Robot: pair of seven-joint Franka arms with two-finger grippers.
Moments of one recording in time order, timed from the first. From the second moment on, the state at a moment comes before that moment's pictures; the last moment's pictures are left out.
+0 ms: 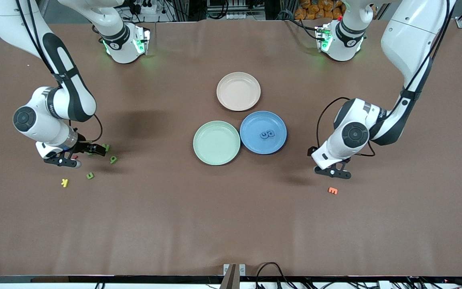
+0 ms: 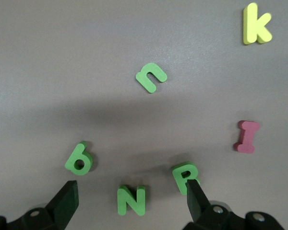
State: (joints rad) left arm 0.02 0.53 -0.34 -1.94 0.31 2.32 -0.26; right arm -0.01 0.35 -0.08 -2.22 0.08 2.54 0.02
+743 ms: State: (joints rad) left arm 0.08 0.53 -0.34 -2.05 0.34 2.45 -0.12; right arm 0.04 0.37 -0.07 -2.28 0.09 2.60 0.06
